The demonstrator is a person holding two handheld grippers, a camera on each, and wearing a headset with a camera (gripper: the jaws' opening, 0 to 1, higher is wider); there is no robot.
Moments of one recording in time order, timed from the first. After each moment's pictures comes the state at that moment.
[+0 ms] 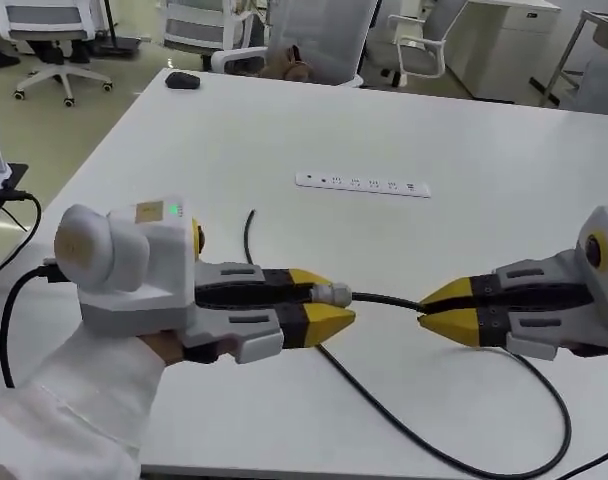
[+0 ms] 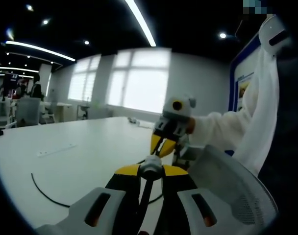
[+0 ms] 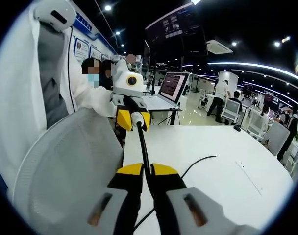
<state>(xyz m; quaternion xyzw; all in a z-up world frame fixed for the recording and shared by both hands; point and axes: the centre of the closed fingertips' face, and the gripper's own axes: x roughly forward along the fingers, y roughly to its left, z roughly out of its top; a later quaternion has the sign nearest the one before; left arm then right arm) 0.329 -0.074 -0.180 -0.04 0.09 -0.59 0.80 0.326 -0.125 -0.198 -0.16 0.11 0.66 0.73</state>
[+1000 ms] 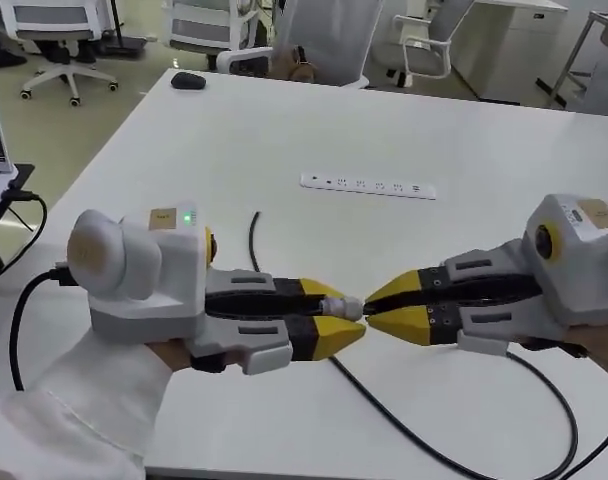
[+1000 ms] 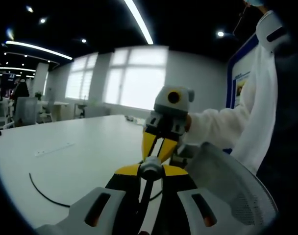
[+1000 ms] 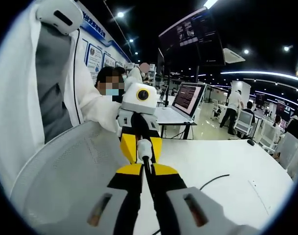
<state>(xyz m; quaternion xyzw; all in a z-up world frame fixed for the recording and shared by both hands) 0.325 -0.077 -0.184 -0.04 0.09 -0.60 0.79 0.315 -0.072 -0.183 -0.14 0.07 0.71 0.69</state>
